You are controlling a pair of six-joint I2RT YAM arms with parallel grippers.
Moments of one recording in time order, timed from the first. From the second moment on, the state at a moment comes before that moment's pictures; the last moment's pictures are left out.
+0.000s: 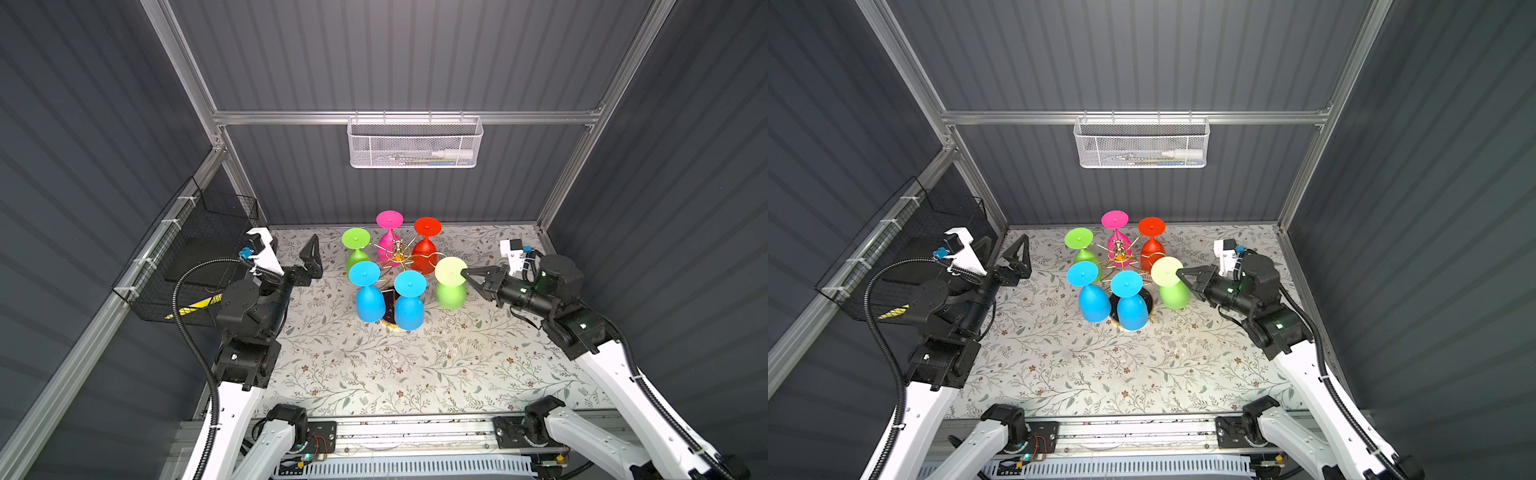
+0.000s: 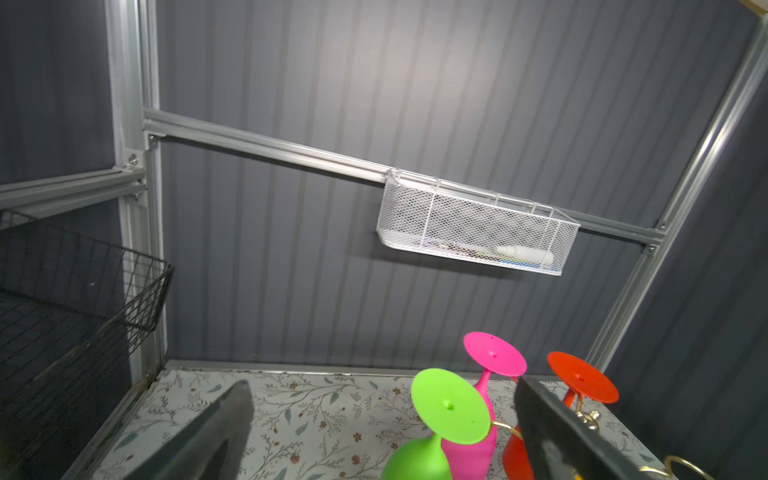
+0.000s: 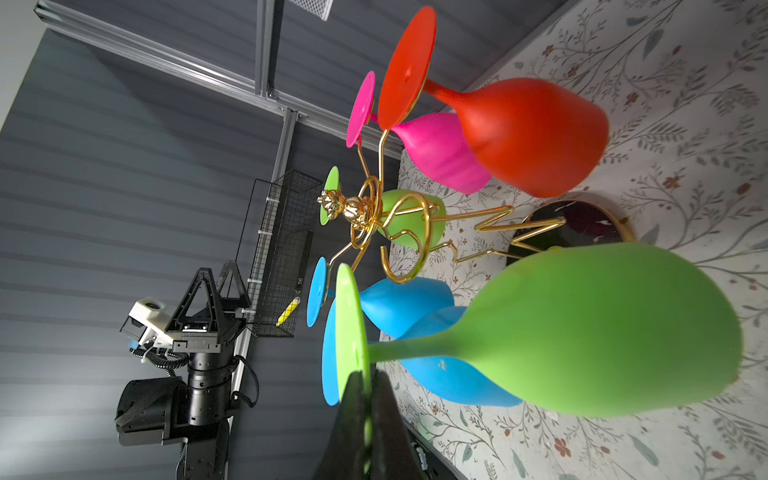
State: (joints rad) left arm -0.21 0.75 0.93 -0.02 0.02 -0.20; right arm 0.34 0.89 0.98 -0.34 -0.52 1.05
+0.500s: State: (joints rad) left arm -0.23 0.89 0.93 0.21 0.47 -0.13; right arm 0.13 0.93 1.27 -0.42 -0.60 0.87
